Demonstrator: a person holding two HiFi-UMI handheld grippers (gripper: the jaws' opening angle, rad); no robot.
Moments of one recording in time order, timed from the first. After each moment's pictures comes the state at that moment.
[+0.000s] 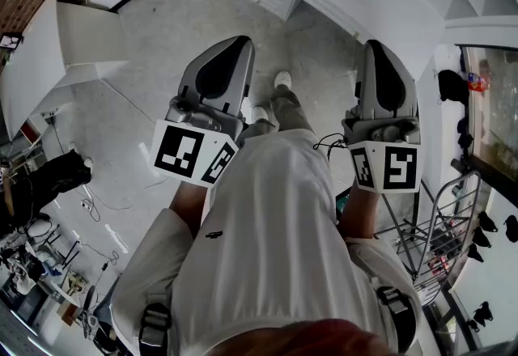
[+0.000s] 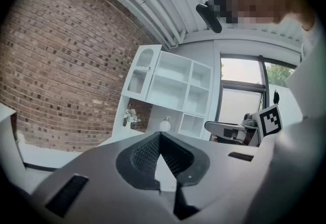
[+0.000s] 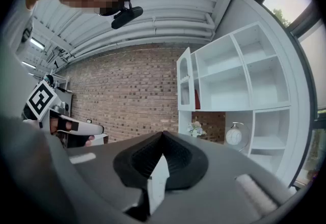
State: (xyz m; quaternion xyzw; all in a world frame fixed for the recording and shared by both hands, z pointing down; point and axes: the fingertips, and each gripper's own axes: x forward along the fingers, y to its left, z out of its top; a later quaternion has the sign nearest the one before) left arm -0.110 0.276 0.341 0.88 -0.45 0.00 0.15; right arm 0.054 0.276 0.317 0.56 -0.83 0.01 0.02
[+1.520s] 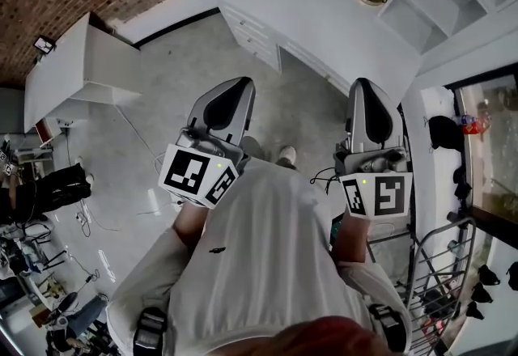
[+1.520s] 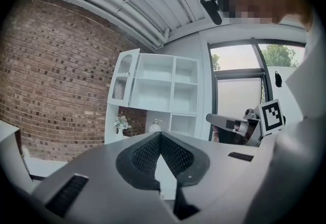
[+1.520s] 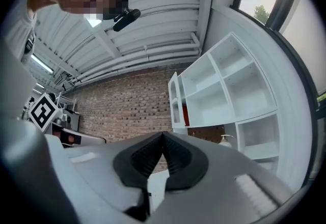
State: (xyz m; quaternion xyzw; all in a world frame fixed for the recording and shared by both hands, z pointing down) left arm 0.055 0.349 0.309 0.87 -0.48 0.02 0.08; right arm 0.222 0.348 0.279 0.53 -0.84 -0.01 -0.10
